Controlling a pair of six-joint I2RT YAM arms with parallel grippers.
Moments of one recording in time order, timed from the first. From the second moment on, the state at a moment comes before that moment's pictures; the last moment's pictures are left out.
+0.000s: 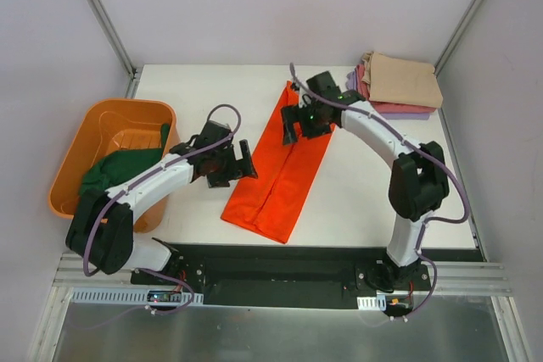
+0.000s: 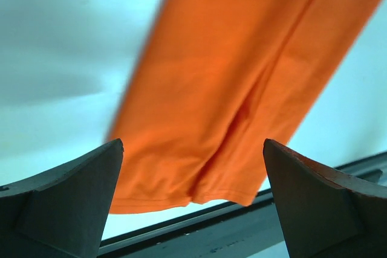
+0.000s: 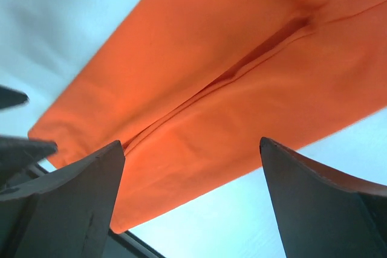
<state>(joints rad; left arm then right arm) -0.54 1.39 0.90 -0.51 0.18 -0.74 0.49 1.88 1.65 -0.76 -0.27 0.14</state>
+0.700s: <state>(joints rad) -0.48 1.31 0.74 -0.50 0.16 -0.75 0.46 2.14 1.65 -0.71 -0.22 0.17</state>
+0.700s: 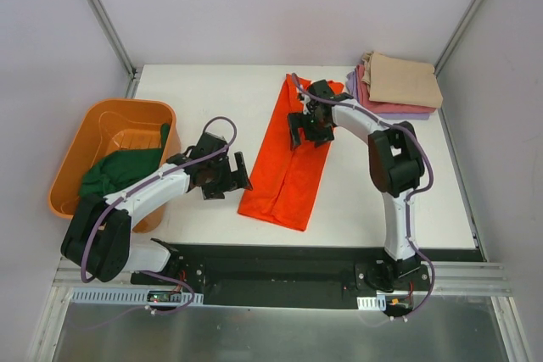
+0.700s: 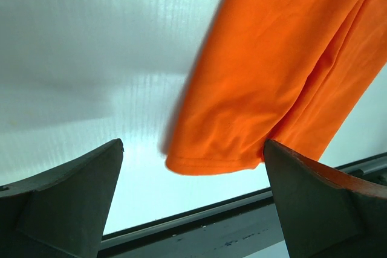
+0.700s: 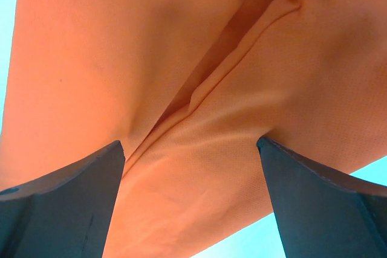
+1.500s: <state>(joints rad) -0.54 1.55 0.72 -0.31 0.48 -0.76 0.78 1.35 0.88 -0.49 -0.21 -0.21</state>
